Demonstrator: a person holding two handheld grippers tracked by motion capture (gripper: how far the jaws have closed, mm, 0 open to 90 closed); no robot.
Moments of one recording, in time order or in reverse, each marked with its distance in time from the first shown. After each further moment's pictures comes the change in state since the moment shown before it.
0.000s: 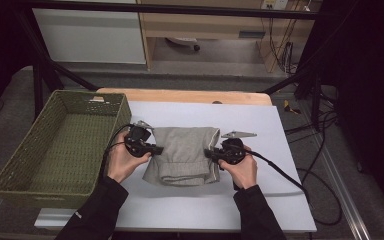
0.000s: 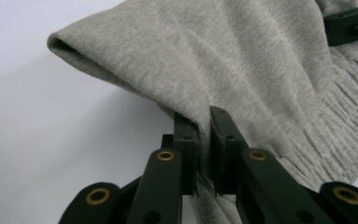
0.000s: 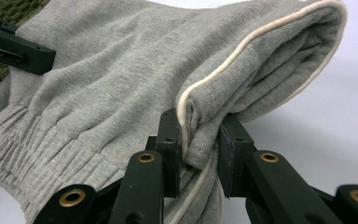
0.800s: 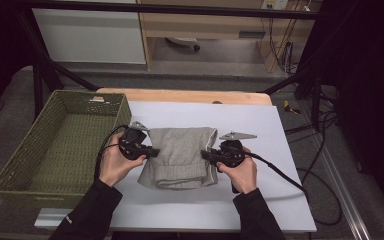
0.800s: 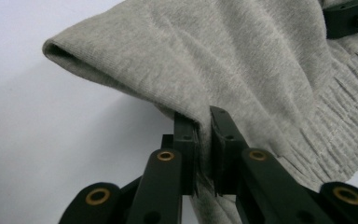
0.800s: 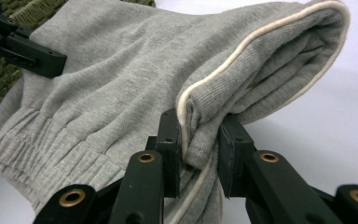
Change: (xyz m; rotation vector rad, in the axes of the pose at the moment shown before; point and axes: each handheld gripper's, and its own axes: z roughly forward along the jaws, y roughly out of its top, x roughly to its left) left arm -0.008 -0.003 -0.023 0.001 0.000 0.029; right arm 0.019 0.004 -0.014 -0.023 0.033 -0.021
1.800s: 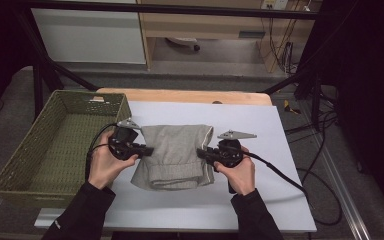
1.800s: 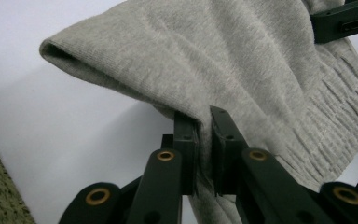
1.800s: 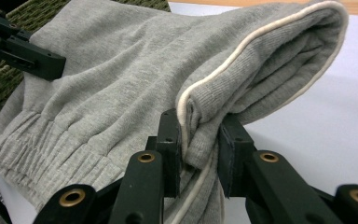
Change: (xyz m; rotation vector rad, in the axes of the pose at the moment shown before) left arm -0.004 0.000 -0.032 -0.027 0.006 0.002; right arm 0.016 0.009 -0.008 -0.043 0.044 0.003
